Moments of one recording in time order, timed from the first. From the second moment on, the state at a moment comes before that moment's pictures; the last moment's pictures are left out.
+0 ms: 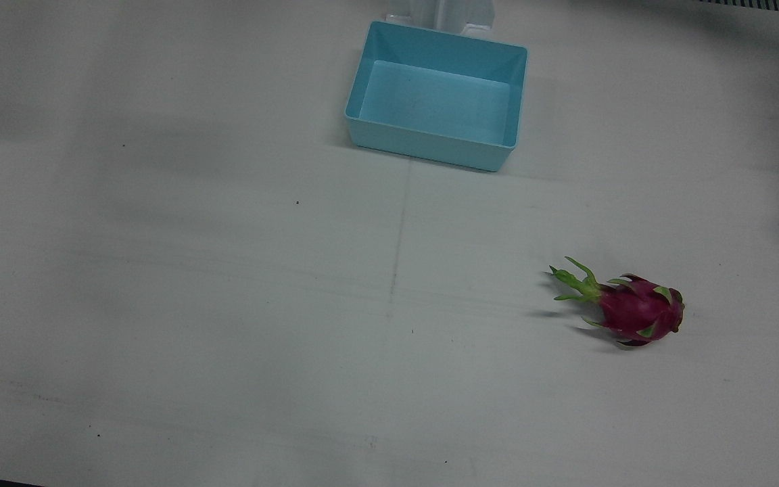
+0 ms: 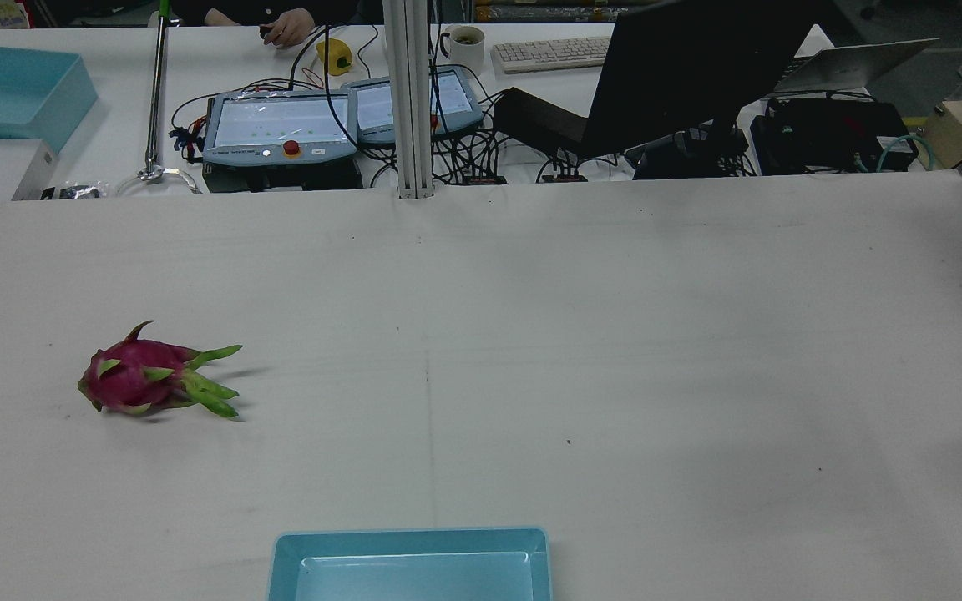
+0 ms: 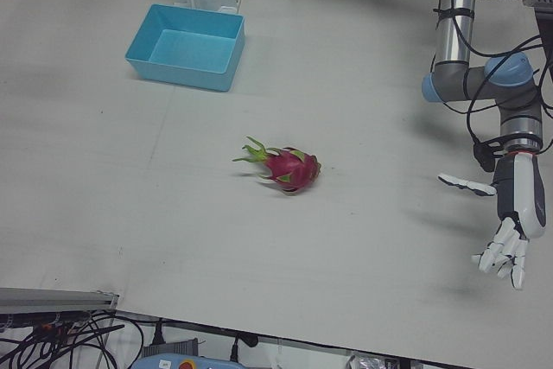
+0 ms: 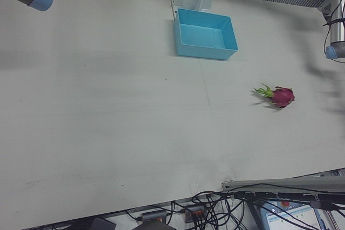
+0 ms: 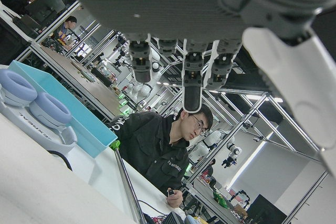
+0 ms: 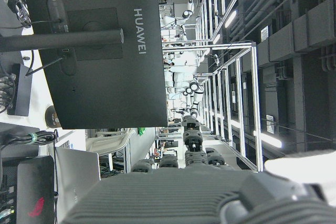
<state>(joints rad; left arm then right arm) -1.28 -1.67 -1.13 -0.56 1.36 0.87 1.44 -1.54 1.60 -3.20 -1.45 0.08</state>
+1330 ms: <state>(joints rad) -1.14 -1.69 -1.34 -0.57 1.38 0.94 1.44 -1.54 1.60 -3.20 -1.45 0.08</state>
